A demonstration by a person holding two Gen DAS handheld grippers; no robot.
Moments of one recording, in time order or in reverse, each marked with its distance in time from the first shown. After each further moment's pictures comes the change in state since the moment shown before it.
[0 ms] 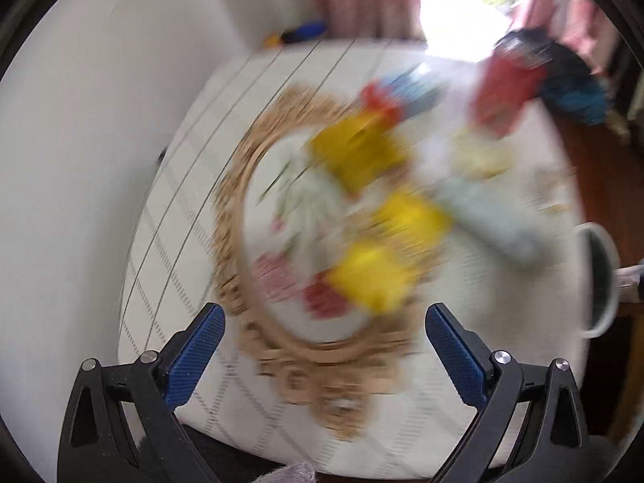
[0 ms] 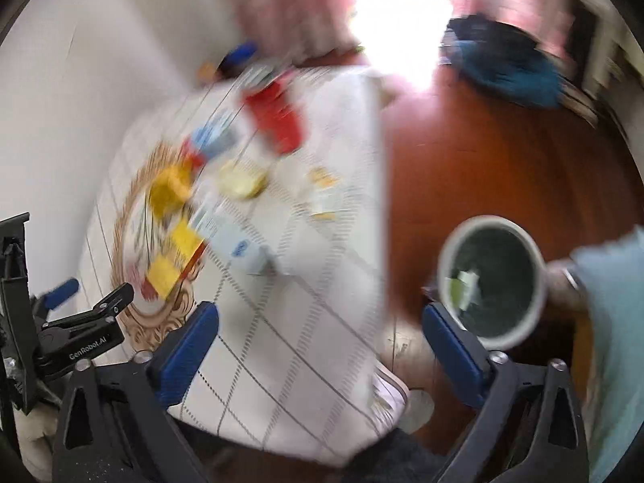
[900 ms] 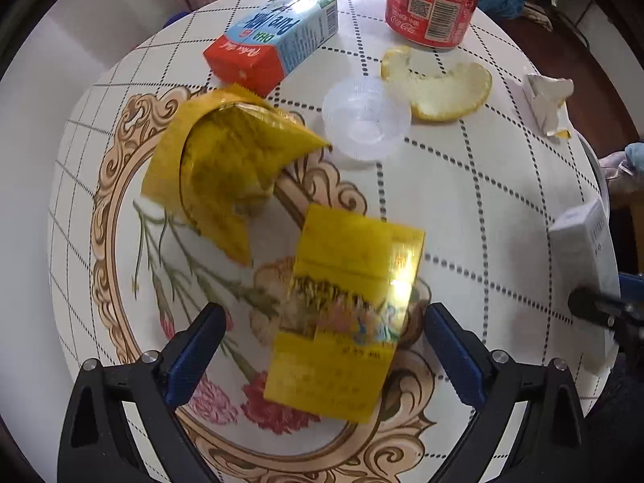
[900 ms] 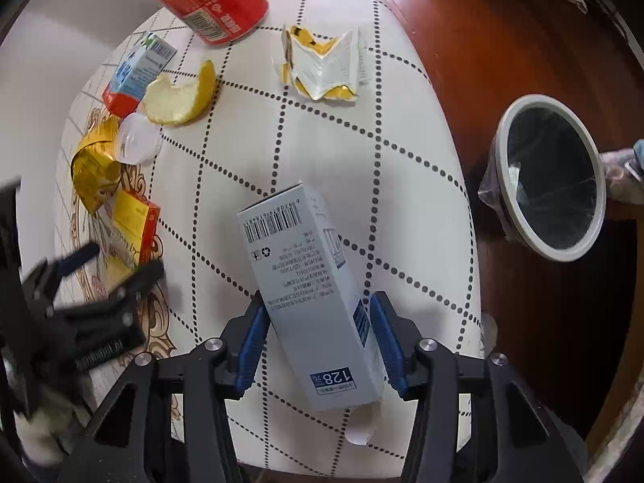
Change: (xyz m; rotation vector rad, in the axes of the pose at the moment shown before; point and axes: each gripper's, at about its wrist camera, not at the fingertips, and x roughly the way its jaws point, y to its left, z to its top) left arm 0.084 -0.077 0.060 0.424 0.109 -0.195; right arm 0.107 0.003 -0.042 0.311 0.251 0.051
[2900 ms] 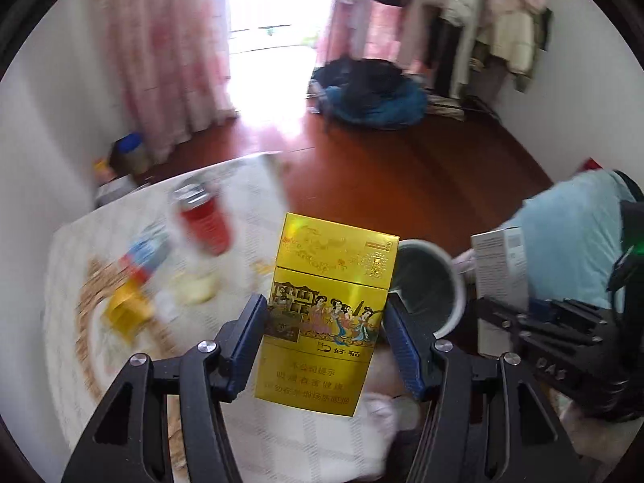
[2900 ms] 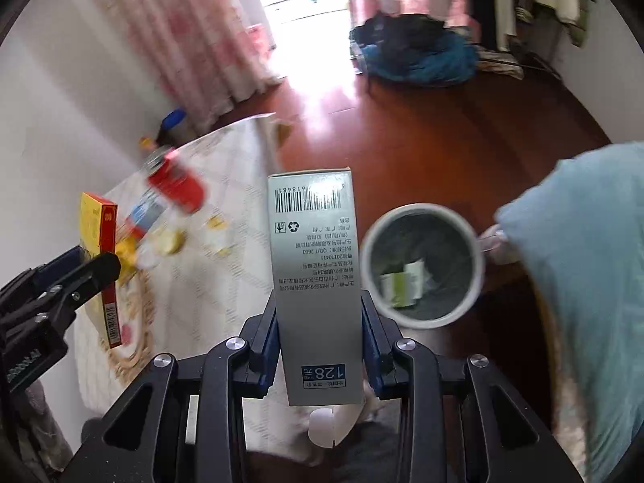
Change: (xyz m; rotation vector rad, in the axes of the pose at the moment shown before) left arm -0.218 -0.176 0.001 0.063 -0.403 -0.230; right arm -0.210 -0.149 -0.030 0.052 -0.424 -0.061
